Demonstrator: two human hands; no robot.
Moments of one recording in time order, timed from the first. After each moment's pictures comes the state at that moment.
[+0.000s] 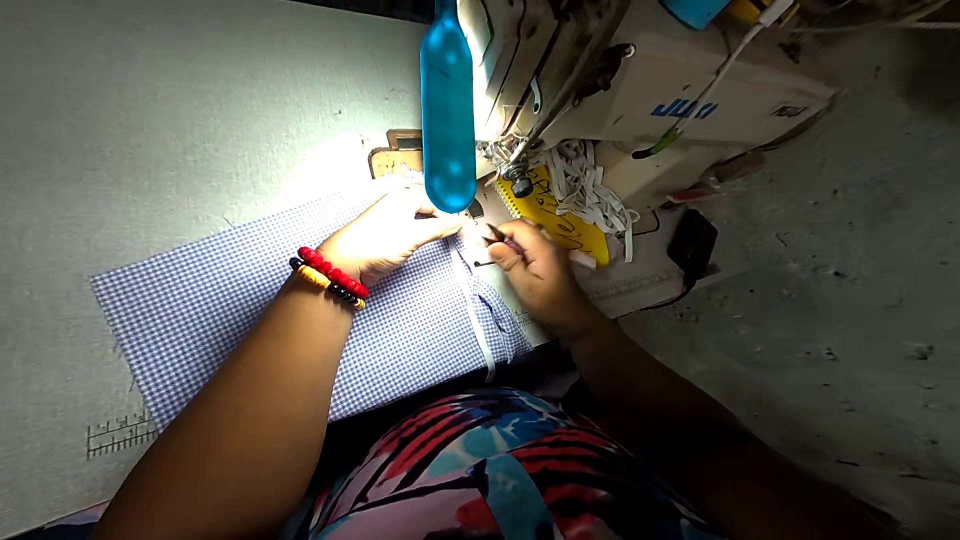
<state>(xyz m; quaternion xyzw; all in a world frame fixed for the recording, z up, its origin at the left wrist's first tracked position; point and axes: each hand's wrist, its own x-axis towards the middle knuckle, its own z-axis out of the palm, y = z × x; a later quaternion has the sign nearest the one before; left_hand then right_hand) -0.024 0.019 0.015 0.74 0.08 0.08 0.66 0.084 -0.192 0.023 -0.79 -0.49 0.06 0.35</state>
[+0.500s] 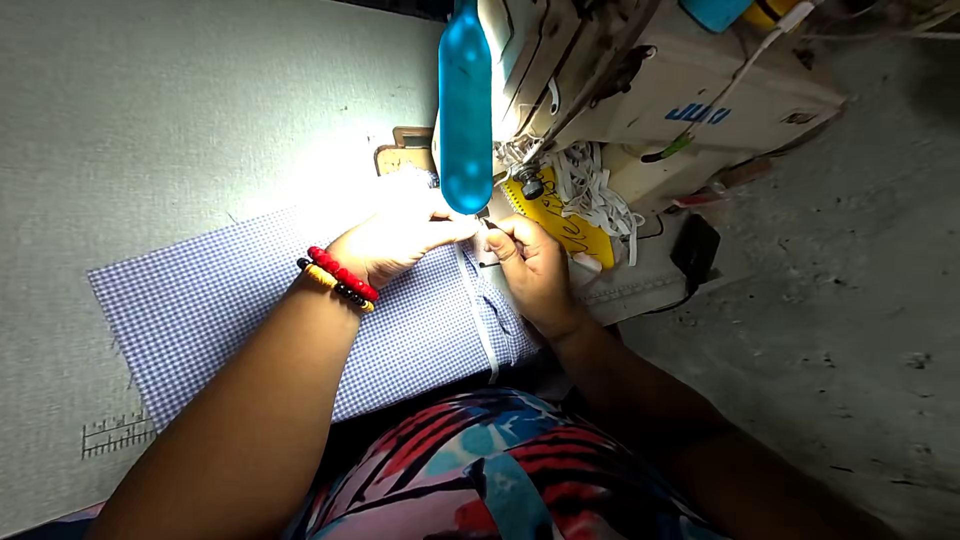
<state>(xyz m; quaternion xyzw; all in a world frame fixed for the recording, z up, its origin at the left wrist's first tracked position) -0.024 0.015 0.015 0.67 0.03 0.08 0.74 0.069 -0.174 0.015 -0.78 -0.46 0.03 0.43</state>
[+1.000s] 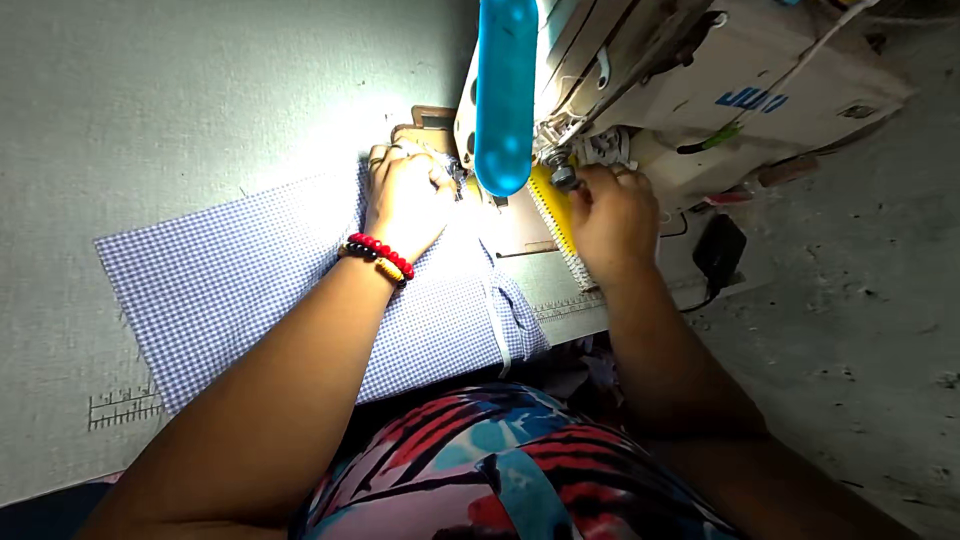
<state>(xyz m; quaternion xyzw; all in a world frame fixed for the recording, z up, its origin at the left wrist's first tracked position) -0.007 0.012 -0.006 0.86 0.28 0.20 0.38 0.139 -0.179 0.040 -0.92 -0.37 -0.09 0.04</state>
